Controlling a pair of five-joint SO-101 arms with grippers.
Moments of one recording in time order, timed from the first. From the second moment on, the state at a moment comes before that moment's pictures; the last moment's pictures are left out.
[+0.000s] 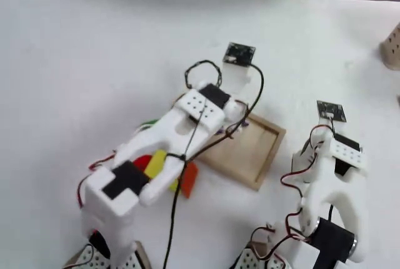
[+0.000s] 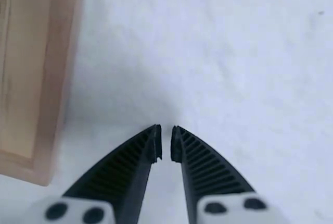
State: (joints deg) left arm 34.5 21.8 -2.3 58.1 21.8; right arm 23.9 -14.4 51.9 57.4 20.7
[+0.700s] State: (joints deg) left arm 36.4 16.8 17.8 38.6 21.8; right arm 23.9 -14.4 51.9 57.4 20.7
